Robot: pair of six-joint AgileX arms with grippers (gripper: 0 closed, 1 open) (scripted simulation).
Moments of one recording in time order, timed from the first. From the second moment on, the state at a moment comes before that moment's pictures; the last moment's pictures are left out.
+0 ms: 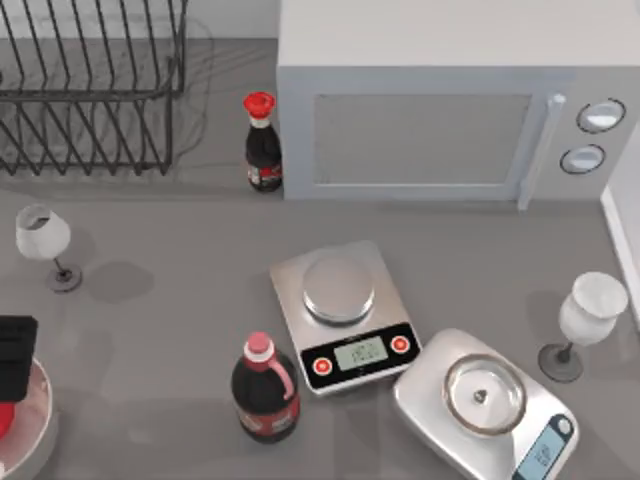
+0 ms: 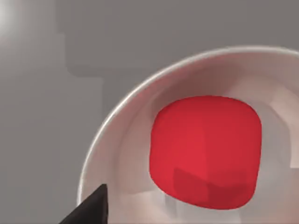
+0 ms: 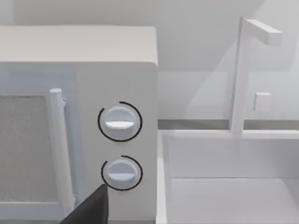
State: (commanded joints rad) left arm 0.07 1.14 0.73 -0.93 0.00 0.09; right arm 0.00 0.00 0.00 0.00 0.00 0.00
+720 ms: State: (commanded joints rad) left arm 0.08 1.34 0.84 -1.08 0.00 0.10; right arm 0.00 0.00 0.00 0.00 0.00 0.00
